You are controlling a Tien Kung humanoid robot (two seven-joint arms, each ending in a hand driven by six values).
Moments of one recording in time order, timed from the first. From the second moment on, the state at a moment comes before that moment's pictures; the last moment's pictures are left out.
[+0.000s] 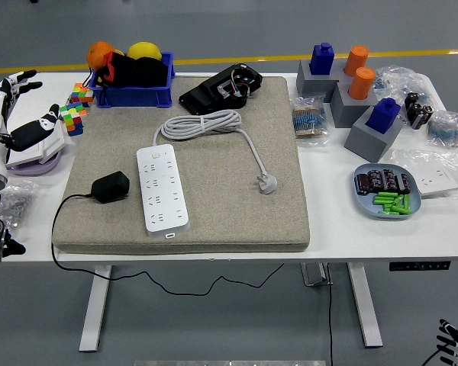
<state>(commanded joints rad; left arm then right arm) -0.19 0.15 -1.61 -1.39 1.66 0.16 -0.01 0.16 -0.14 1.68 0.20 -1.21 0.10 0.04</state>
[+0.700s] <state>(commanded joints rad) -0.22 0.18 -1.56 -1.37 1.65 0.15 -0.01 0.15 -0.14 1.67 0.20 -1.20 0.10 0.04</state>
